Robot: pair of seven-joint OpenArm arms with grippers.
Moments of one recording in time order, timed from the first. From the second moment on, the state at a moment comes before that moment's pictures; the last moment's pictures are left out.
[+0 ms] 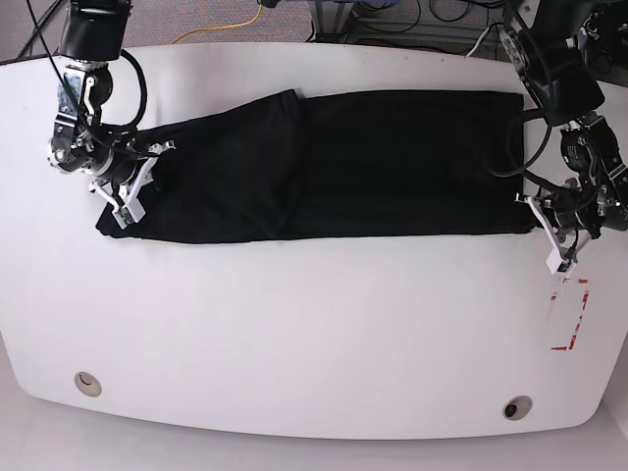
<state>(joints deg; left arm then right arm) -15.4 -17.6 -27.8 78.3 -20.9 -41.9 80.1 -3.0 23.2 14.2 76.9 25.6 40.4 -50.1</state>
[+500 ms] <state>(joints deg) -13.8 -17.4 -32.4 83.9 -21.0 -41.9 83.6 -3.0 23.1 14.0 76.9 25.8 40.4 -49.8</state>
